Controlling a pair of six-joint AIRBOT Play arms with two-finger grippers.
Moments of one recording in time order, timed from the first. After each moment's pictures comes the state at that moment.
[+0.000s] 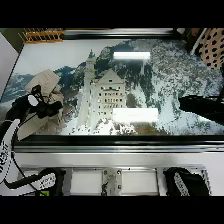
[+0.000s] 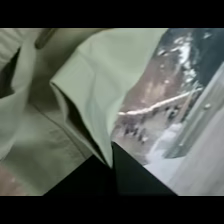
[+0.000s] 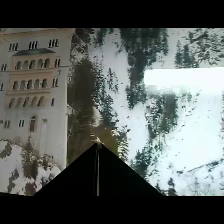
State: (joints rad) left arm 0.14 -1.35 0.91 1.39 -0.86 -1.76; right arm -0.15 -0.64 0.92 -1.14 1.08 1.44
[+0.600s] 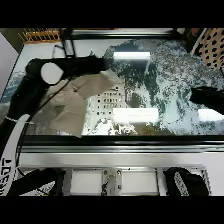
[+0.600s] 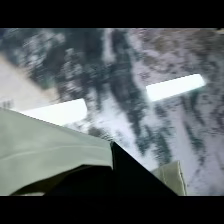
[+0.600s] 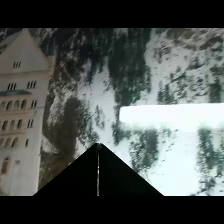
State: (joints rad) left arm -0.53 -1.30 1.54 1.28 -0.75 -1.74; right arm -0.23 -0.64 1.00 -1.21 0.97 1.42
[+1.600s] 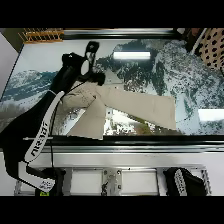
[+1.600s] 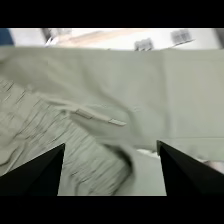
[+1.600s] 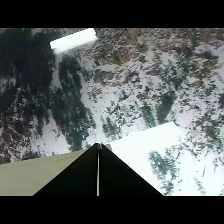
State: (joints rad) left arm -0.43 -1.69 1.71 1.69 -1.17 -1.79; right arm -0.48 -0.63 1.06 -1.25 0.94 1.48
